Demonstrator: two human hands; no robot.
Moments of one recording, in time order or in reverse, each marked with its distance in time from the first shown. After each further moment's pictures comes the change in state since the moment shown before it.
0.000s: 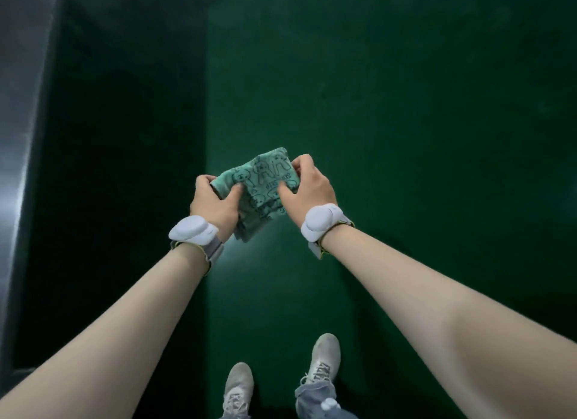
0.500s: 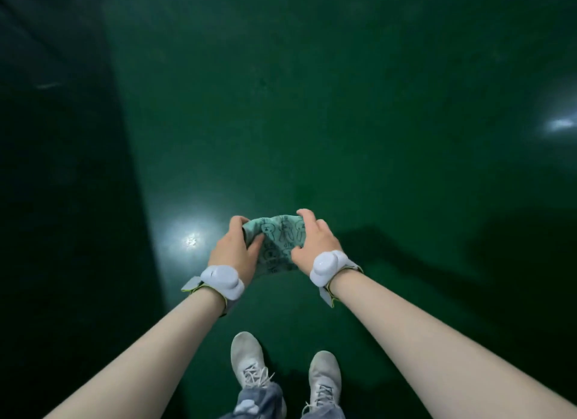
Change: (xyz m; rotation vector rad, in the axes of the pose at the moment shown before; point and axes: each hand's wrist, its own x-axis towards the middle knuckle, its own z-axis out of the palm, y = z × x) left_hand 0.018 -0.081 0.203 0.528 -0.433 0.274; right_hand 0.001 0.220 0.046 -0.107 -0.258 0.450
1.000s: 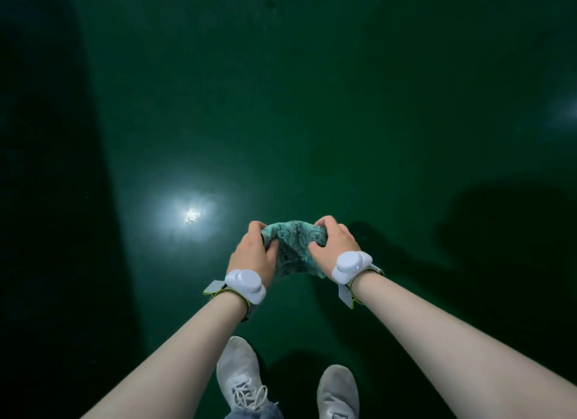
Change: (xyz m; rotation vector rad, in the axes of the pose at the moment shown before) left_hand 0.070 -0.104 0.178 -0.030 -0.096 -0.068; right_hand 0.113 0.123 0.139 0.056 -0.041 0.094
